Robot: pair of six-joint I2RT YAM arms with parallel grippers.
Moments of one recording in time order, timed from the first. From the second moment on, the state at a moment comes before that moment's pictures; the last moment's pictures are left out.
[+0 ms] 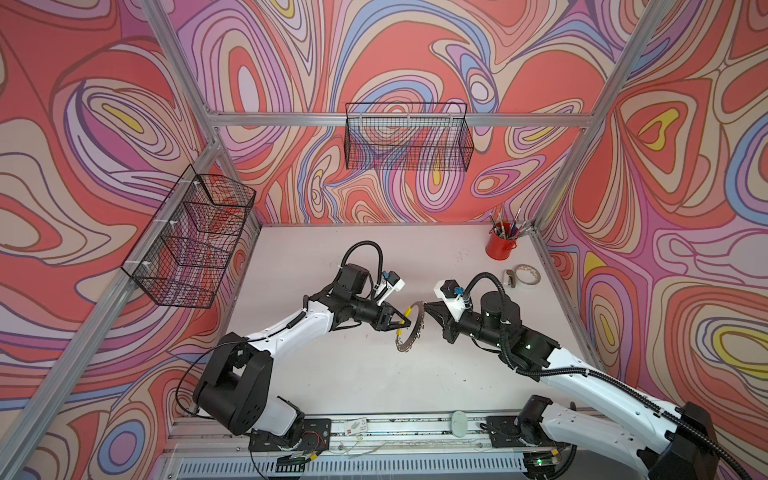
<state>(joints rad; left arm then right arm) -0.52 1.47 0.91 -0.26 0.97 -0.18 0.72 0.96 0.66 0.01 -0.22 -0.05</state>
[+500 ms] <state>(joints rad) -0.48 1.41 0.87 -0.27 0.94 -0.19 0.72 0.97 0.63 0.11 -0.30 -0.05</state>
